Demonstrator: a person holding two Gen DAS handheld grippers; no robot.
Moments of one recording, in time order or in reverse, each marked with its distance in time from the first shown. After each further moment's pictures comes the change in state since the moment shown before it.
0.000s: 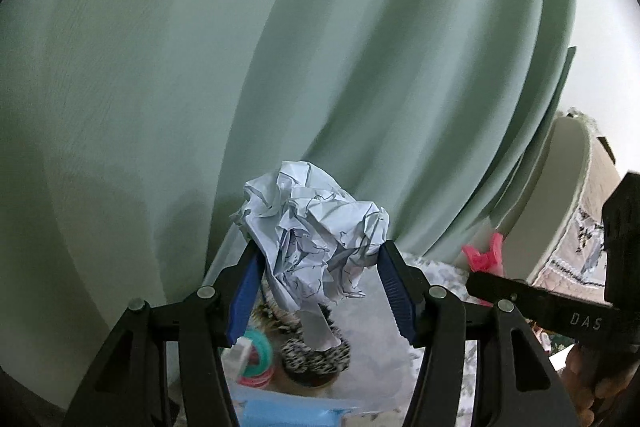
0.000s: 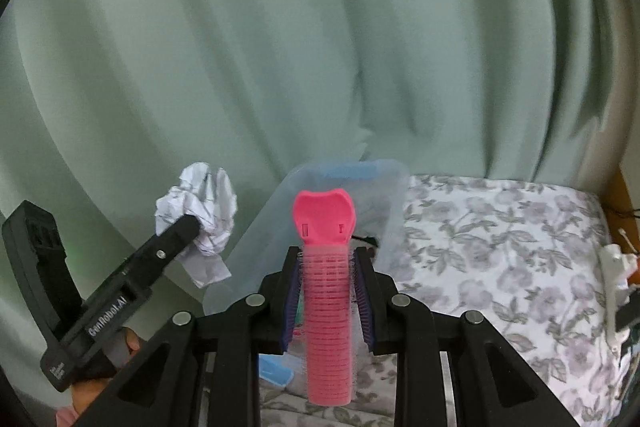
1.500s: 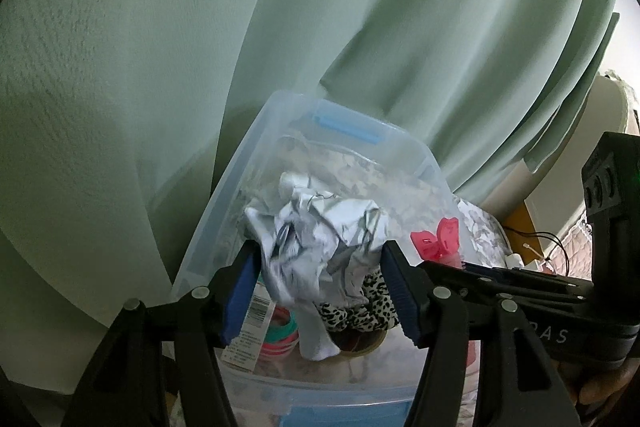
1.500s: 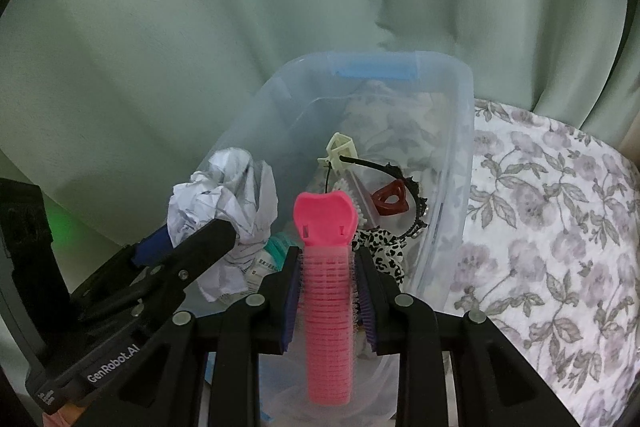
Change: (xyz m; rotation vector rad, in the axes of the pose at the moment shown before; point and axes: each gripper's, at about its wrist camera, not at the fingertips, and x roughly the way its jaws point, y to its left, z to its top) left arm 0.058 0.040 -0.041 -0.035 0.244 0.020; right arm 0.132 0.016 -0.023 -0.025 0.274 -0.029
